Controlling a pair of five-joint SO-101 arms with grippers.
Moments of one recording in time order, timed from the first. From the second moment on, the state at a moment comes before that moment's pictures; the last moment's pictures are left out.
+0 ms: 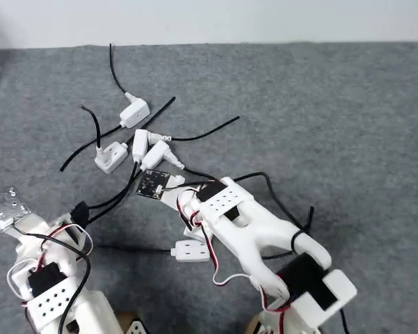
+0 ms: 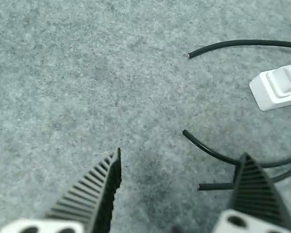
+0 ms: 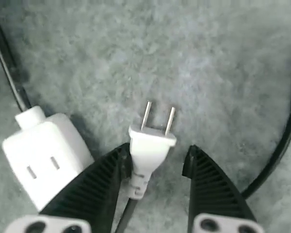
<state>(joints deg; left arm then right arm) -38.1 -69.4 86.2 46.3 10.1 -38.9 2.8 35.6 49.8 32.4</state>
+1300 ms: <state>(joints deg) 15.3 -69.4 76.9 45.2 42.6 -36.0 -35.6 36.0 66.4 33.6</state>
